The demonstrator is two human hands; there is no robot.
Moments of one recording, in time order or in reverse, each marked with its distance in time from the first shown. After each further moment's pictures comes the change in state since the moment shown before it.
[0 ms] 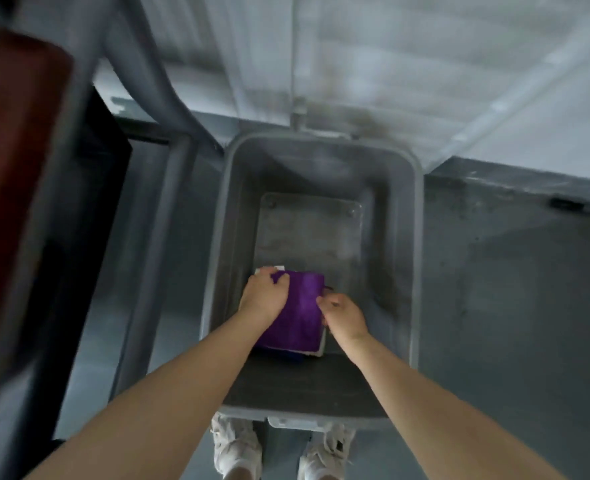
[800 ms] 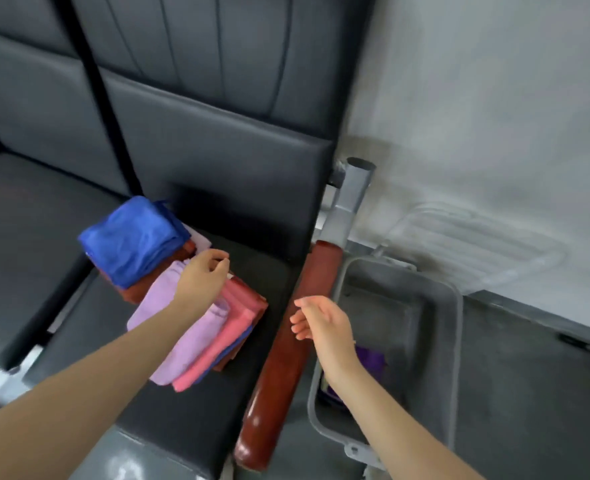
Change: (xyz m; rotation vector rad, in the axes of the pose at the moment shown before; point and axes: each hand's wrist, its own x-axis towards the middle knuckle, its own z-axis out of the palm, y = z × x) left_hand -0.196 0.009 -0.420 -0.108 0.517 0.247; right_hand -0.333 -0.275 0.126 0.312 -0.198 -0.438
